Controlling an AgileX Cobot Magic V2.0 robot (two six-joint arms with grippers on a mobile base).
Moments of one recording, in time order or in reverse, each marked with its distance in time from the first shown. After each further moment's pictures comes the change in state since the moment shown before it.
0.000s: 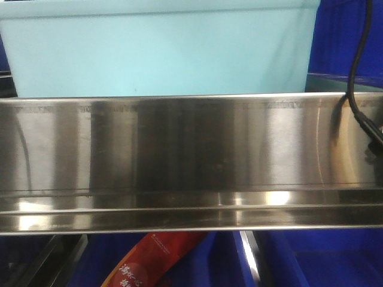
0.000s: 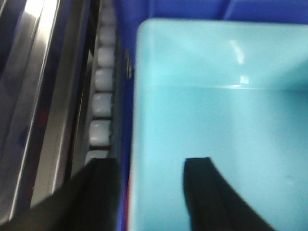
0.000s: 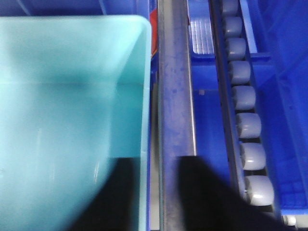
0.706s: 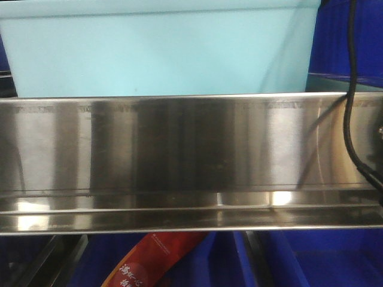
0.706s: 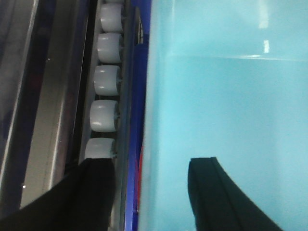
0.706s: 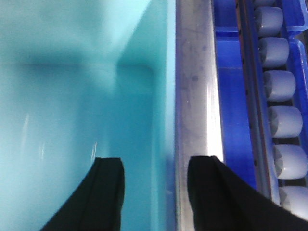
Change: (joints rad) left arm 0.018 0.113 -0.002 -0.023 0.027 0.026; right arm 0.000 0.125 -0.001 0.019 -0.025 0.000
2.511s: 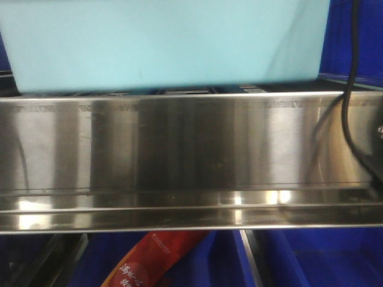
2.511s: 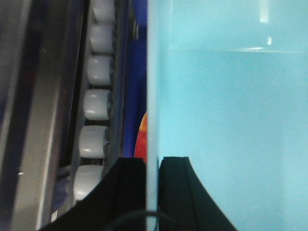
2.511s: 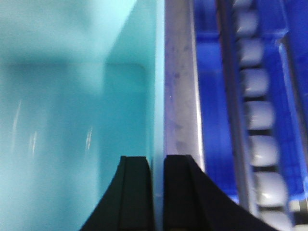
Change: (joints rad) left arm -0.036 -0.074 0.001 0.008 0.024 -0.029; right arm 0.032 -0.083 -0.009 -0.063 0.053 0.027
